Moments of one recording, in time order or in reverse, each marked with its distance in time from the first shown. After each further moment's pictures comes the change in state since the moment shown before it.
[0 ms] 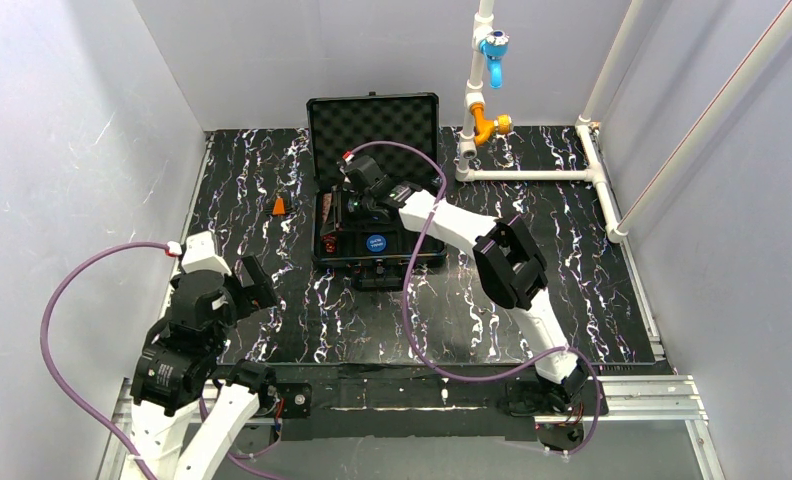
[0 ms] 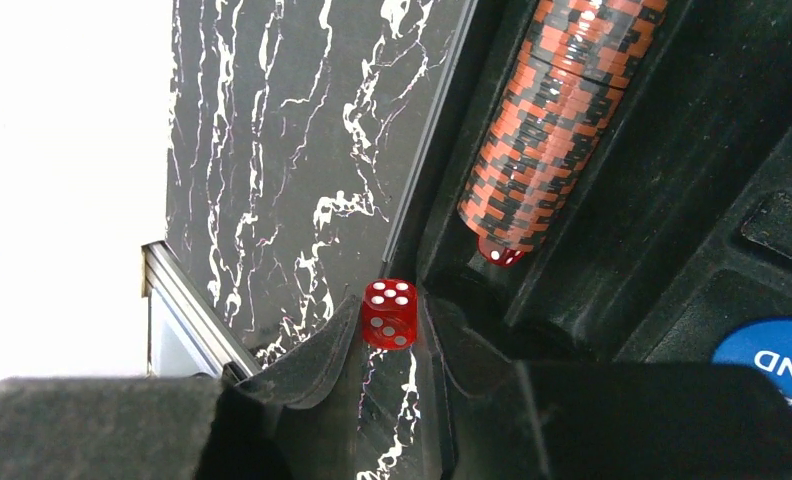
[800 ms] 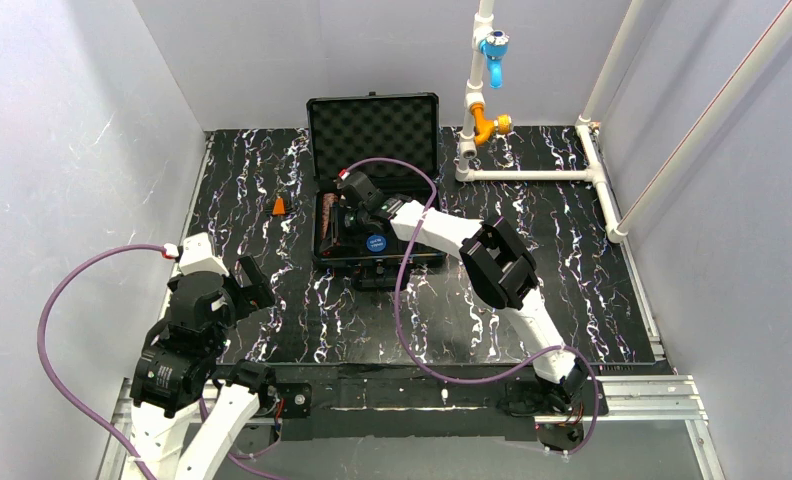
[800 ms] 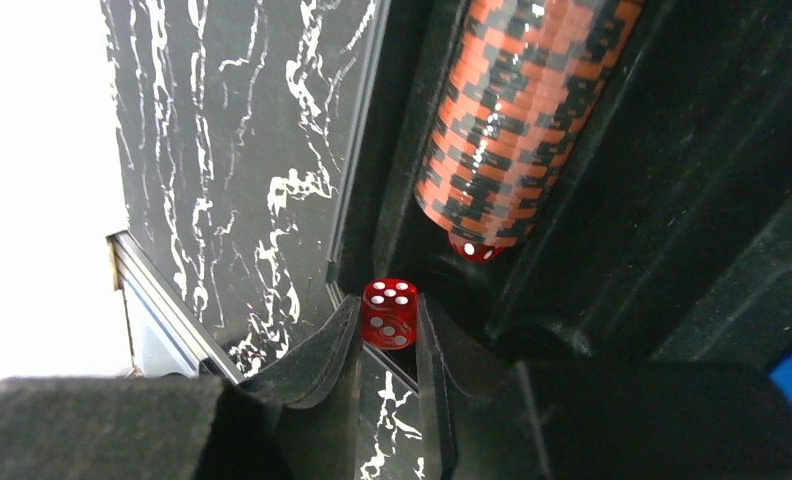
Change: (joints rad) left arm 0.006 -0.010 0.000 -0.011 -0.030 -0.014; right arm 0.027 0.065 -0.028 0.021 -0.006 0.038
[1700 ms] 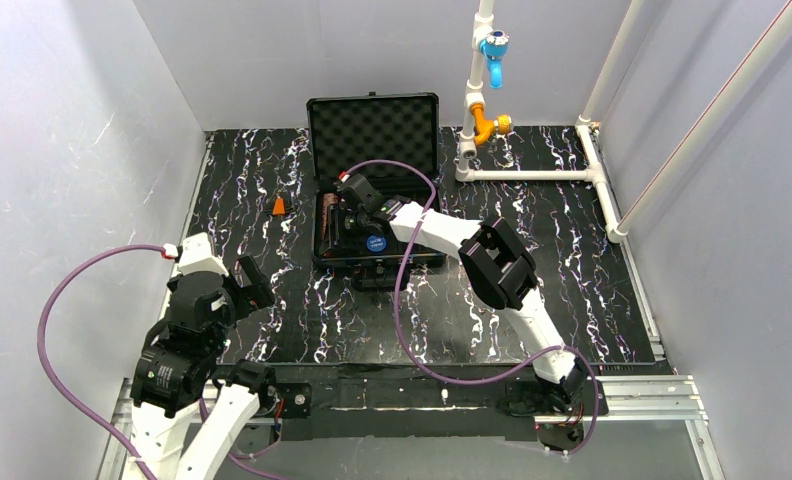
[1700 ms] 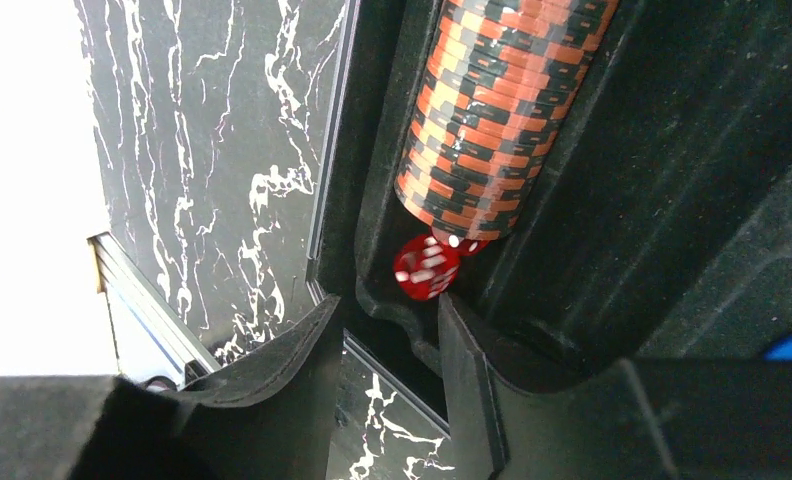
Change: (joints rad) left arm 0.004 0.000 0.000 -0.002 0.000 0.000; right arm 0.008 0.006 -0.013 -0.012 0.019 -0.008
